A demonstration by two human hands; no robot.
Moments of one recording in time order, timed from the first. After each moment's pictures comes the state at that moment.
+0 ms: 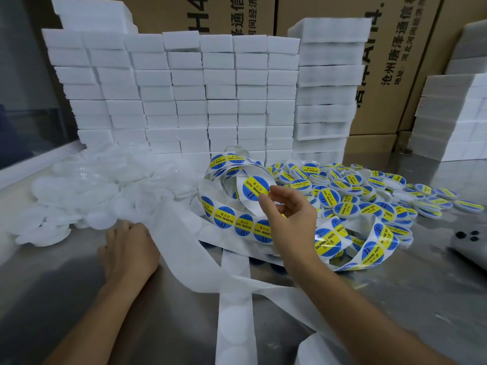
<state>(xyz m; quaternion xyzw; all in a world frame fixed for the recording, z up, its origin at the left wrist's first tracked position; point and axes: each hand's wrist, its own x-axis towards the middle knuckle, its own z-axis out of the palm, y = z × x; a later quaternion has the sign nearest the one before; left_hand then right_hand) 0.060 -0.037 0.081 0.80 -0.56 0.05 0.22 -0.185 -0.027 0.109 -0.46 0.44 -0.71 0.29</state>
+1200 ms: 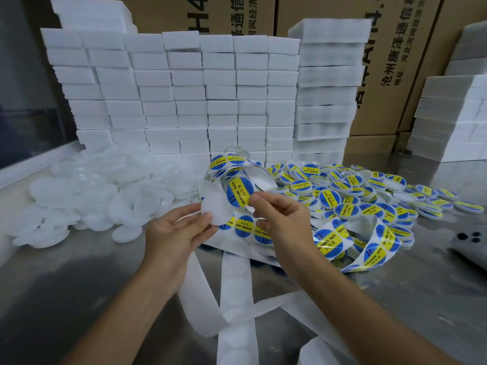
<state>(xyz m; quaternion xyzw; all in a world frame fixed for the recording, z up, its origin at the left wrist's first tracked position) -0.008 -0.019 0.110 0.39 -0.35 -0.52 0.67 -0.180 -0.015 0.123 -0.46 0.40 -0.65 0.45</state>
